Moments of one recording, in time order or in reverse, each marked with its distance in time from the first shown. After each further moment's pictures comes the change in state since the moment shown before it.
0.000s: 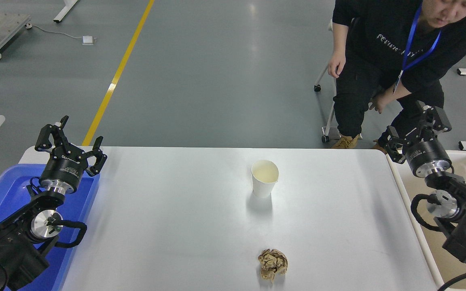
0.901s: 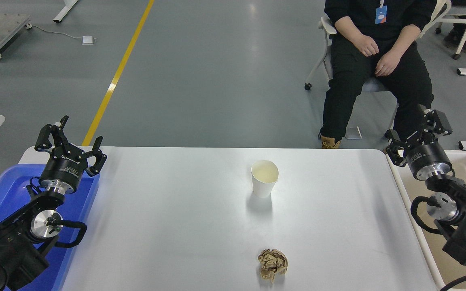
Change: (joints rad) left arm 0.000 0.000 0.000 0.000 0.000 0.000 0.000; right arm 0.001 0.011 -0.006 0.000 0.001 -0.051 -0.001
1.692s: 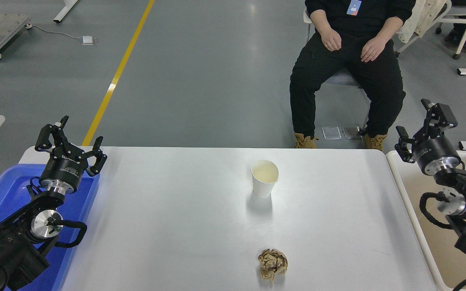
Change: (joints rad) left arm 0.000 -0.001 0.000 0.000 0.000 0.000 0.000; right arm 0.041 -0.055 -0.130 0.007 -0.017 -0.014 -0.001
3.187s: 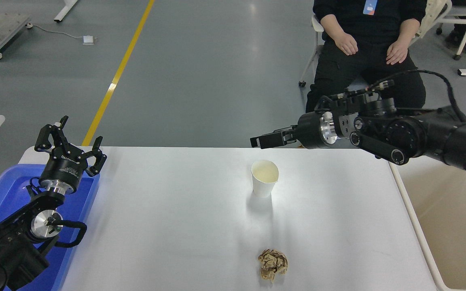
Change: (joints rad) left arm 0.000 0.000 0.000 0.000 0.000 0.000 0.000; right arm 0.618 0.217 -0.884 0.330 -1.032 -0.046 -0.042
